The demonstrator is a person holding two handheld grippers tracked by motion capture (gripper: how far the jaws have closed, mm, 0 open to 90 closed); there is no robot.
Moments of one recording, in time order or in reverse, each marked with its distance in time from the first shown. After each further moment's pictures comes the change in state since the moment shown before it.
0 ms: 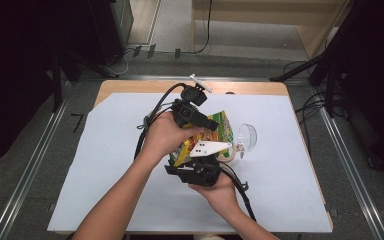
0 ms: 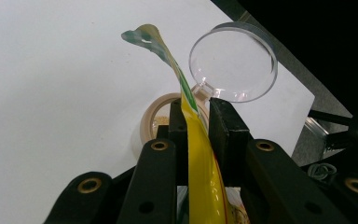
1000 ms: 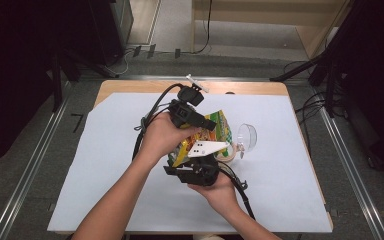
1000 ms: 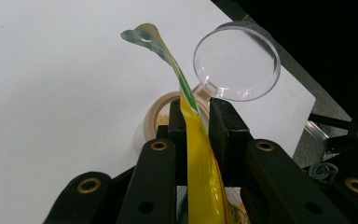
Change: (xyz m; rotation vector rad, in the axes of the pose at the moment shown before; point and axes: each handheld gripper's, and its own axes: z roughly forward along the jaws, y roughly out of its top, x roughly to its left) left arm 0.002 -0.004 -0.003 -0.009 0.006 -0.009; right arm 0.001 0.001 0.003 0.017 0.006 -0.022
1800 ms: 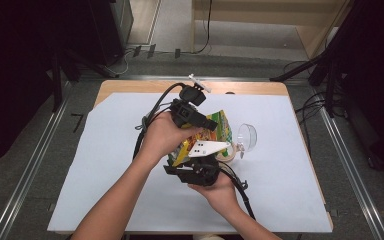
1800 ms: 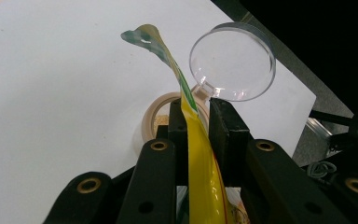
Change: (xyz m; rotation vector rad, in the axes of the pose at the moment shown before) left arm -0.005 0.003 -0.001 0.009 0.006 0.016; right arm 0.001 0.001 -0.002 -0.021 0.002 -0.001
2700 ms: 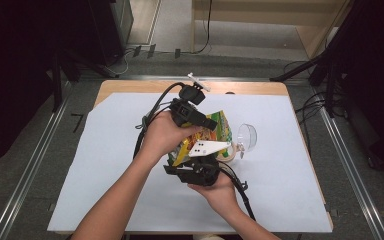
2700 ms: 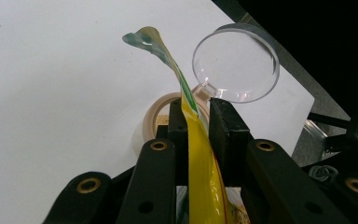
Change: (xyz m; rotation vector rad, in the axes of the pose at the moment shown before) left arm 0.004 0.000 0.002 0.000 -0.009 -0.017; right arm 0.000 0.000 0.000 0.004 -0.004 0.016
